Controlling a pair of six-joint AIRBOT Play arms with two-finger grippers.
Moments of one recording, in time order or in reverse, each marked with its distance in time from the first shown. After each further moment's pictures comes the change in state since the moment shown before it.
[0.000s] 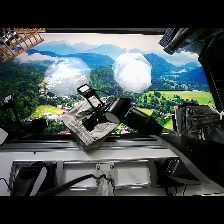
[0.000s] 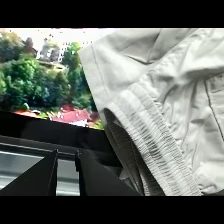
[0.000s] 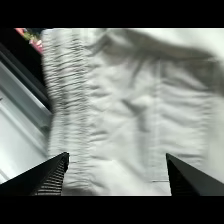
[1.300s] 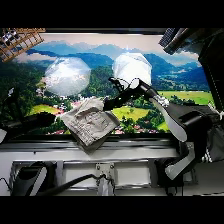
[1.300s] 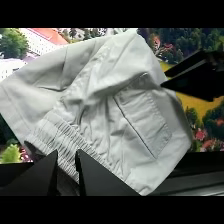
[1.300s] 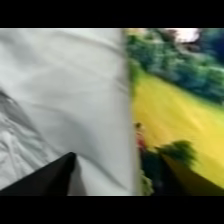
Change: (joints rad) left arm 0.000 0.000 -0.002 -0.282 0.167 0.185; right arm -0.524 -0.441 0.002 0.713 0.073 -0.740
